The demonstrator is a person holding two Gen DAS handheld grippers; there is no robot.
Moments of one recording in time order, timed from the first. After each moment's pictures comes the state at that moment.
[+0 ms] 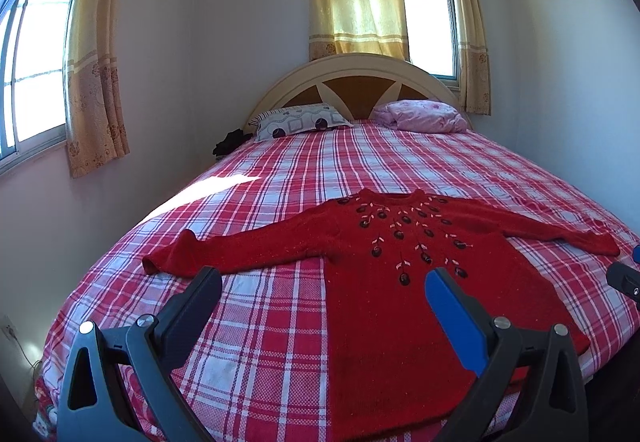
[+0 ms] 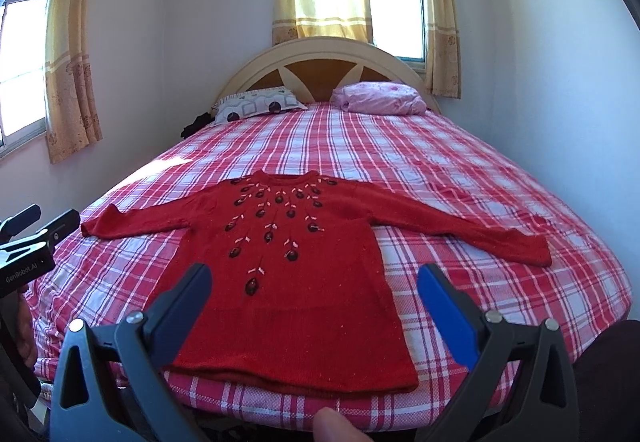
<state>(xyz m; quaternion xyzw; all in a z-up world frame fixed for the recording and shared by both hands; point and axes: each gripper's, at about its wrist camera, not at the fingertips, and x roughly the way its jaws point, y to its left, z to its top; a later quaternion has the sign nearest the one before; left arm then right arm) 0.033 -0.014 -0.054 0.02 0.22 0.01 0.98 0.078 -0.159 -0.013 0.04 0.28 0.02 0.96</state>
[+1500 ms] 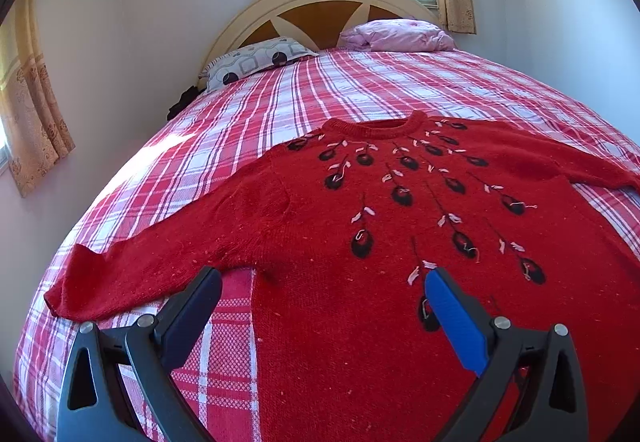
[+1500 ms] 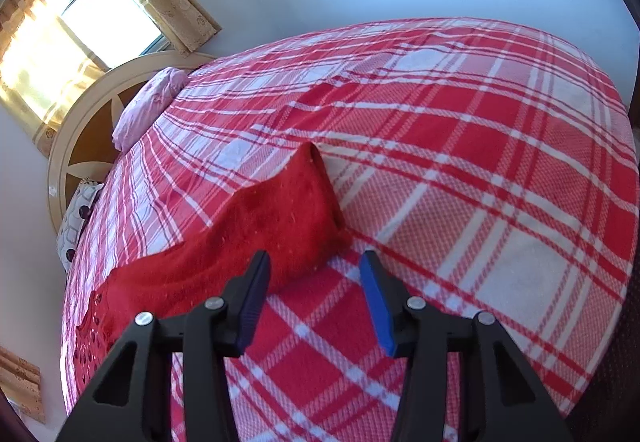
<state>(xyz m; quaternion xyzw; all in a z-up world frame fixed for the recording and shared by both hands) 0.241 -0.065 -0.152 0.09 0.33 -0.02 0.94 0.156 -0.517 -0.125 0.38 0.32 -0.25 0.83</state>
